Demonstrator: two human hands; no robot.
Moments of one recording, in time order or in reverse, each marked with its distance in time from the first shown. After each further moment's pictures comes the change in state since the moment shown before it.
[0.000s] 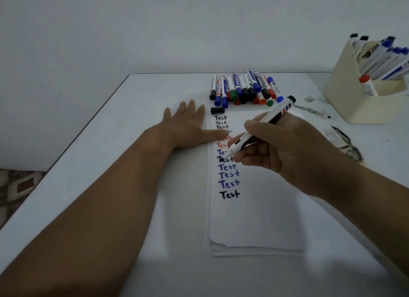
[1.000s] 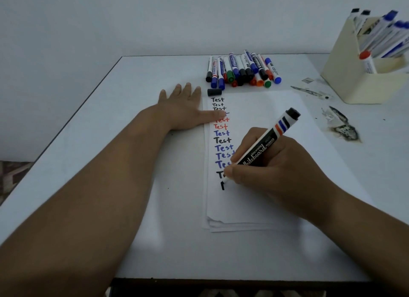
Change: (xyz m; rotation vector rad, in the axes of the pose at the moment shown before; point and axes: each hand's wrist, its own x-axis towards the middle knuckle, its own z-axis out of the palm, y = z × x) left_hand -0.007 0.004 -0.002 -0.003 -0.004 -0.027; right_hand -0.043 0.046 0.016 -0.549 0.033 -0.280
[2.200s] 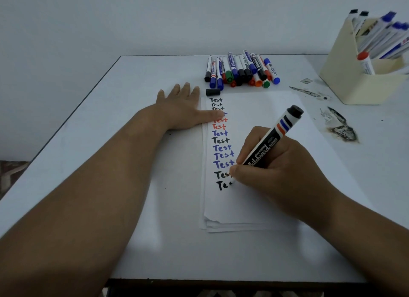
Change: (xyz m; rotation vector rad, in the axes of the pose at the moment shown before) left_hand 0.001 0.000 0.001 -0.016 0.000 -0.010; right_hand -0.004 0.001 0.001 -0.011 0.084 -0.038
